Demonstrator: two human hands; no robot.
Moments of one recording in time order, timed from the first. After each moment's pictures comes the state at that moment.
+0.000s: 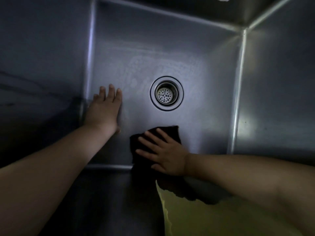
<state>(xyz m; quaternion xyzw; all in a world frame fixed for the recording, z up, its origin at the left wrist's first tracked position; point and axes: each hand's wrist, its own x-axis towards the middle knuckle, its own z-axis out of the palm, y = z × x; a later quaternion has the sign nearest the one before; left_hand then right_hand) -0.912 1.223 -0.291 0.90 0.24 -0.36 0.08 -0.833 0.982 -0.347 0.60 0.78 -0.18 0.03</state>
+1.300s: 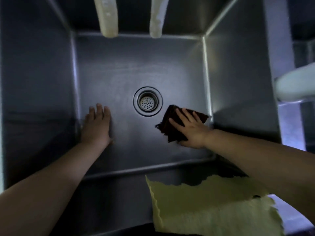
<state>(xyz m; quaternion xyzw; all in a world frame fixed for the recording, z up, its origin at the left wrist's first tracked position) -0.912 1.212 -0.280 0.91 0.23 -0.34 0.08 -0.737 0.945 -0.271 0.76 0.47 -0.41 0.19</state>
